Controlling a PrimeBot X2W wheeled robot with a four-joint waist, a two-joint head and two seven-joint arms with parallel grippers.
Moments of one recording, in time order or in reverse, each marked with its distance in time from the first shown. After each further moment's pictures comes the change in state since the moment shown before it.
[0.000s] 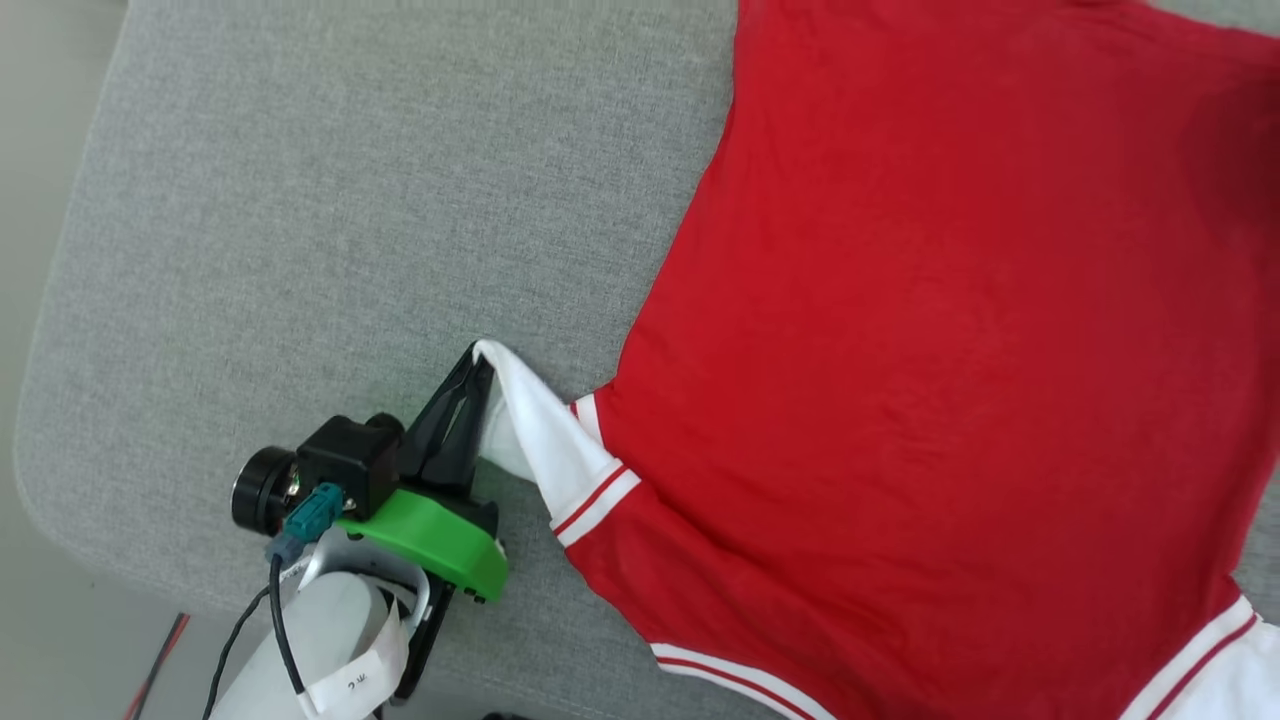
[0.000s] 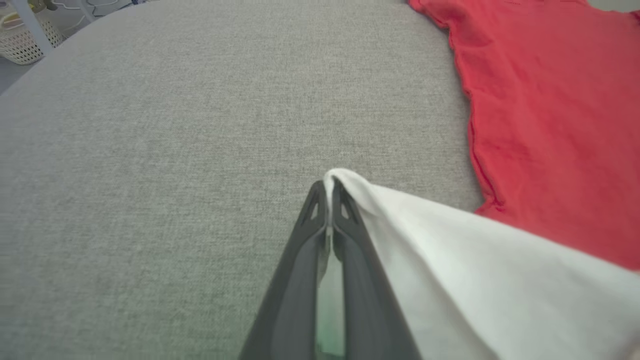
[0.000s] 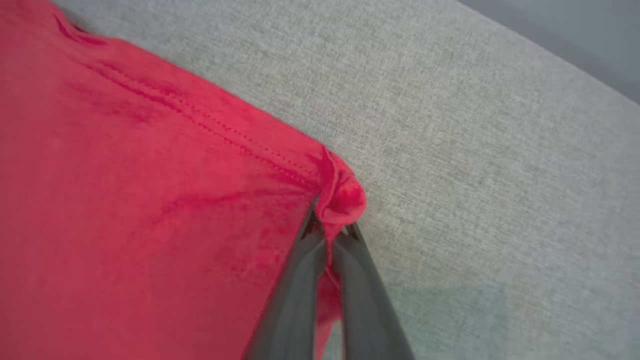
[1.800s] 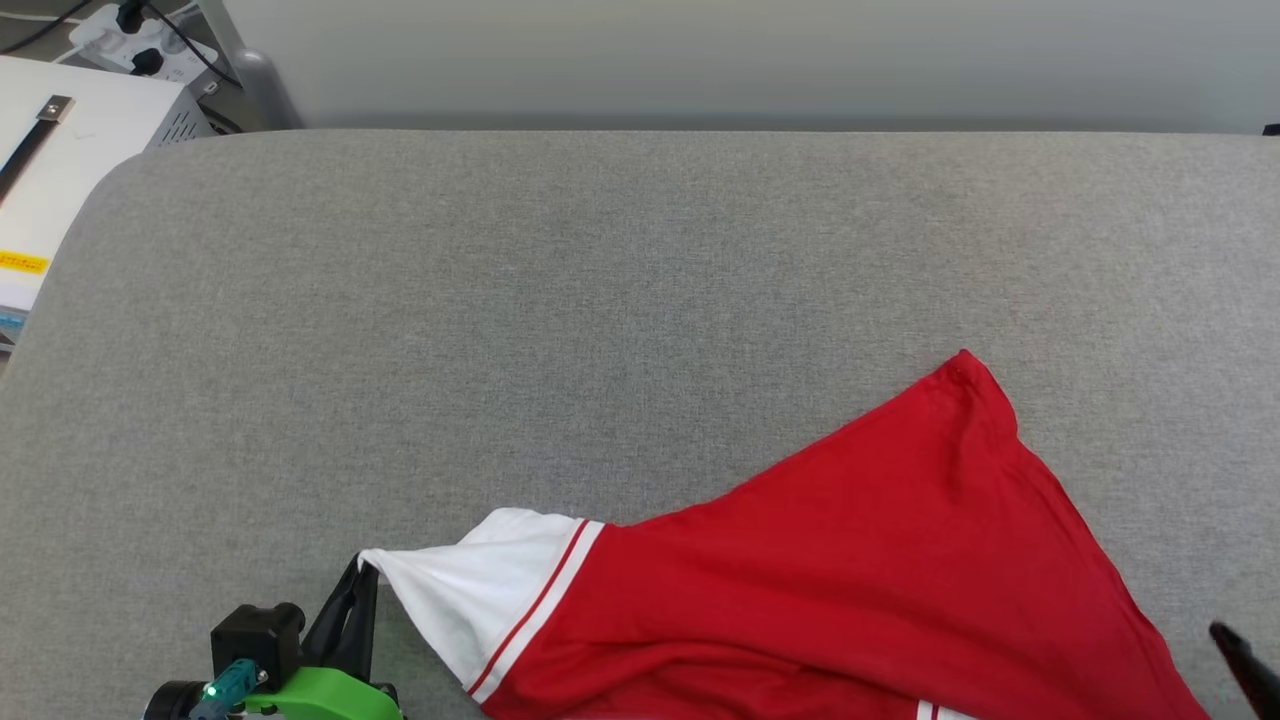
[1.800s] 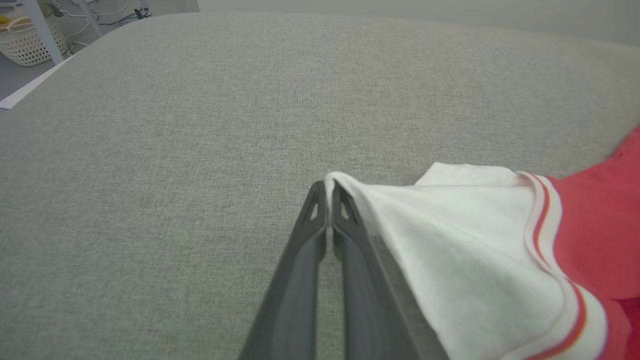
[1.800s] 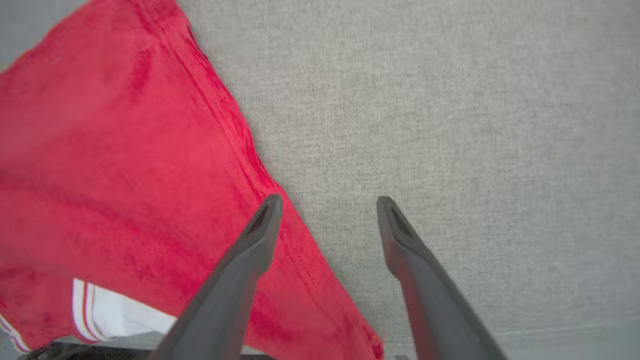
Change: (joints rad) left arm 0.315 0.042 0.133 0.070 -0.049 0.043 0.000; right arm 1.317 0.244 -0.622 -0.643 -0.010 0.000 -0.294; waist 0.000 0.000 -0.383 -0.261
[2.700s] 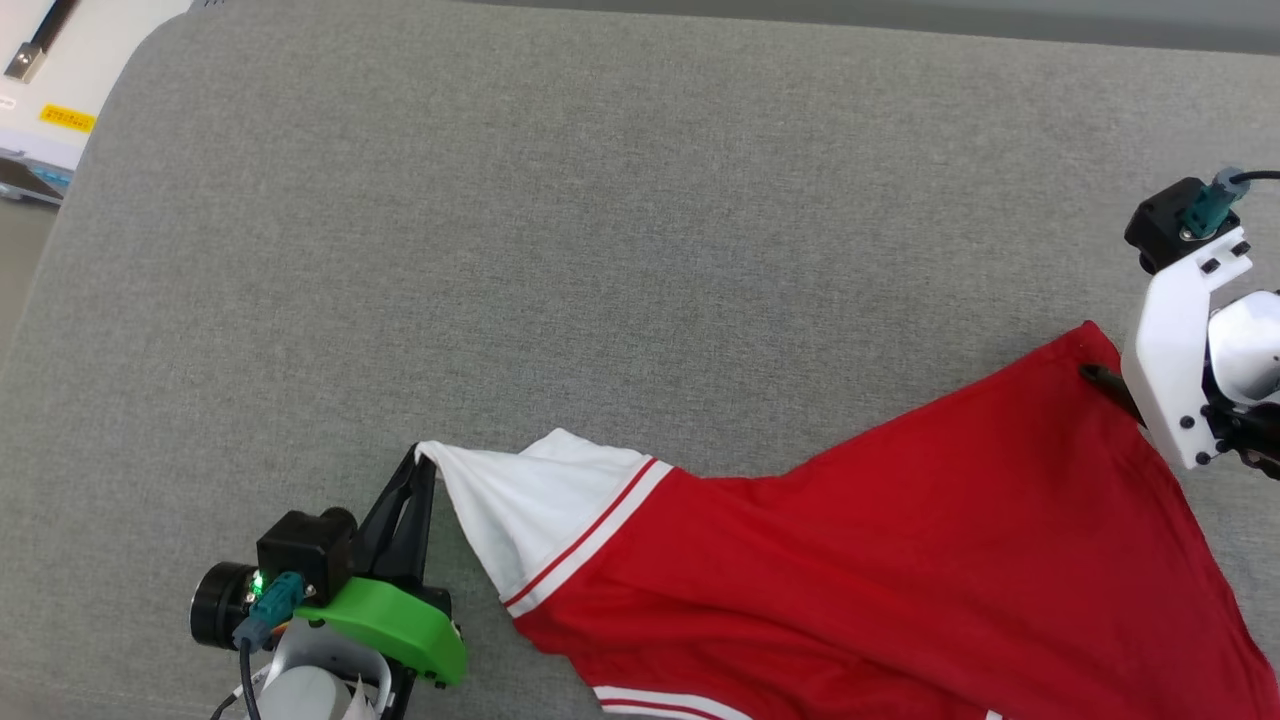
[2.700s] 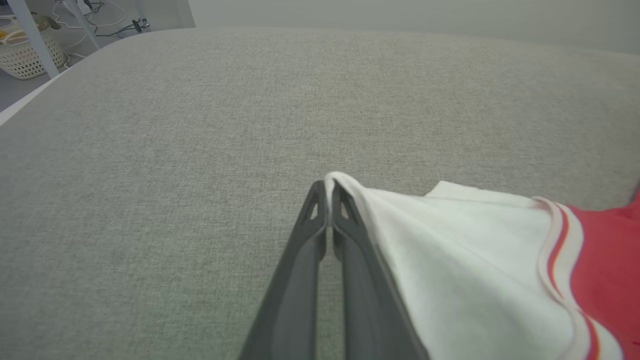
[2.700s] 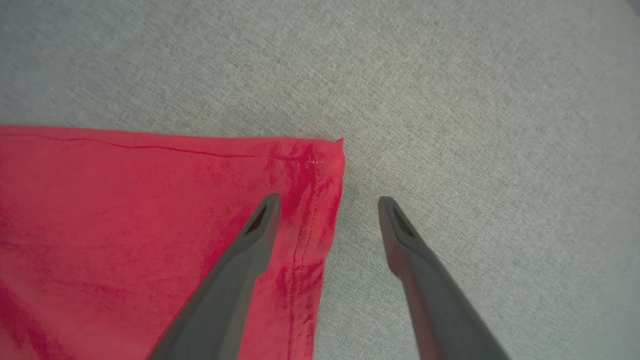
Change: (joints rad) left arm -0.138 -0.030 -0.049 -0.058 0.049 -0.011 0.000; right arm -0.913 -0.303 0.732 0.224 0.062 0.000 0.407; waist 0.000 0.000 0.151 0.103
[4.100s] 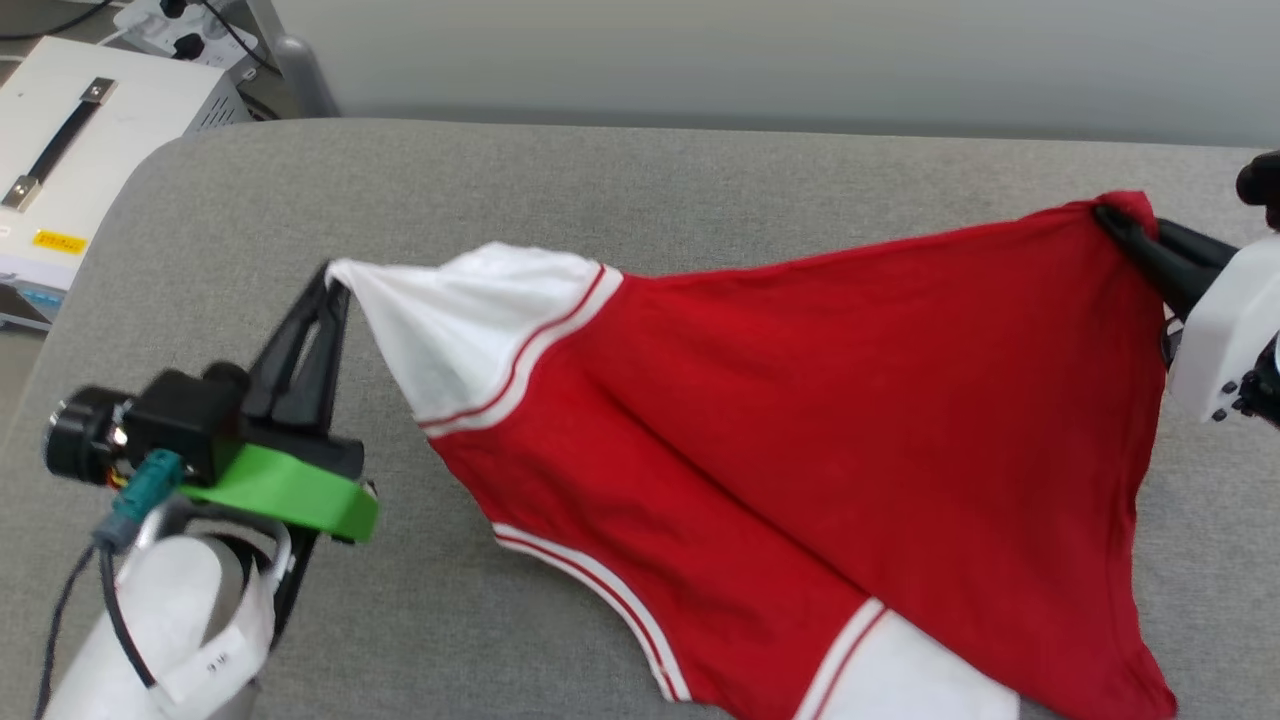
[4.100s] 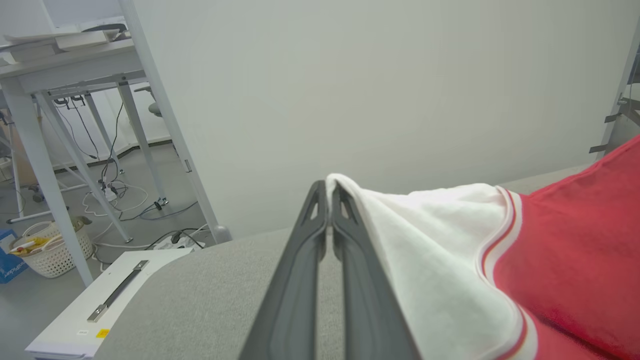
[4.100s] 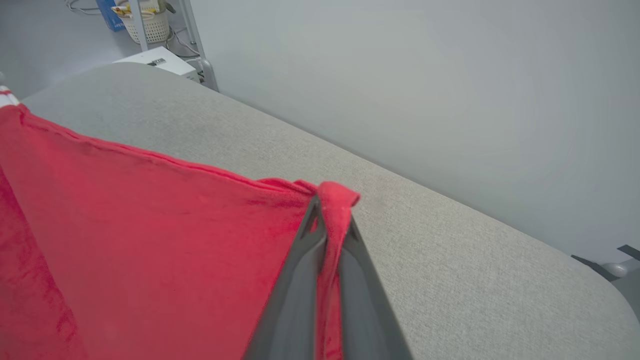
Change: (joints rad) left arm -0.138 0.109 0.098 -0.206 0.077 -0.043 0.068; right arm 0.011 -0.036 0.004 0.016 0.139 0.000 -0.657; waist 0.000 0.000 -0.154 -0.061
